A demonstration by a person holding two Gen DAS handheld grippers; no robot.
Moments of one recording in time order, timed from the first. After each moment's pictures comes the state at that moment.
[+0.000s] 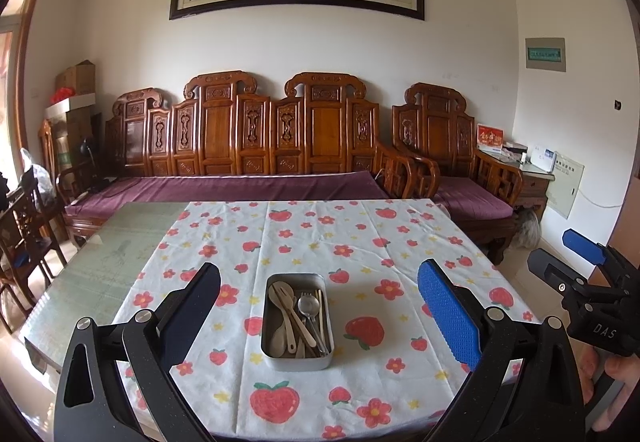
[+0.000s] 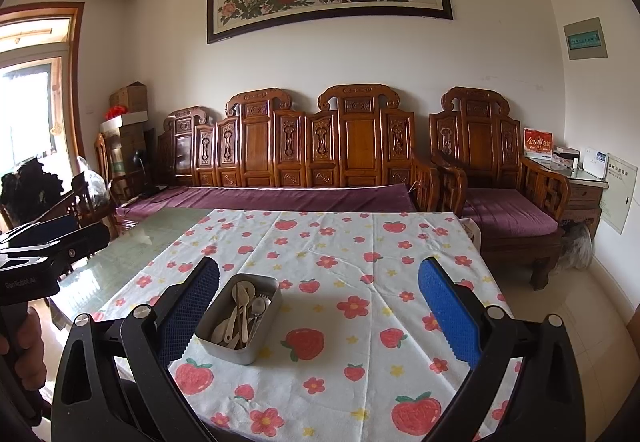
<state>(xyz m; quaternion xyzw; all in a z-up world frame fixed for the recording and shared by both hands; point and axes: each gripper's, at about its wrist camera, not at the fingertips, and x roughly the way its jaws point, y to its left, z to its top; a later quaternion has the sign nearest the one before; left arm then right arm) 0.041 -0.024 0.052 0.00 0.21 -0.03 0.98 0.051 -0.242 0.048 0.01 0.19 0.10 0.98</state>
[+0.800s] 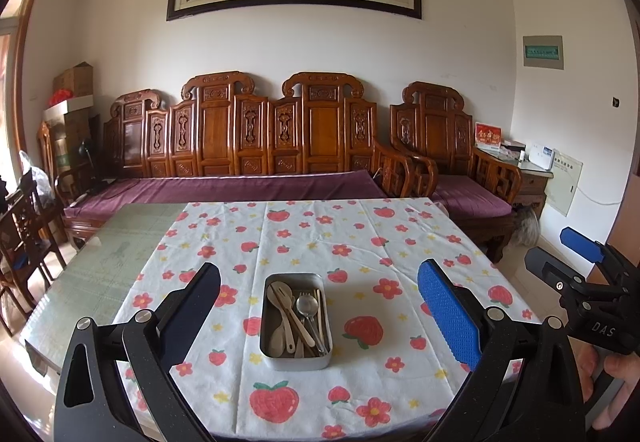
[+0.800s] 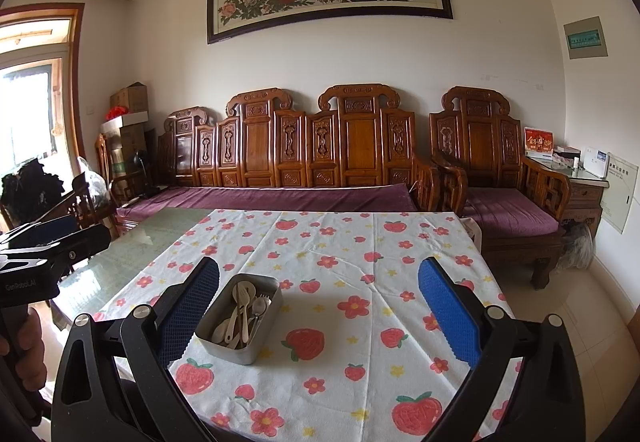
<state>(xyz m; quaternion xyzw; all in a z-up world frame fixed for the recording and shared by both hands) 0.040 -0.023 0.053 0.00 0.21 -0.04 0.98 0.052 -0.243 0.048 0.01 0.19 0.10 0.98</state>
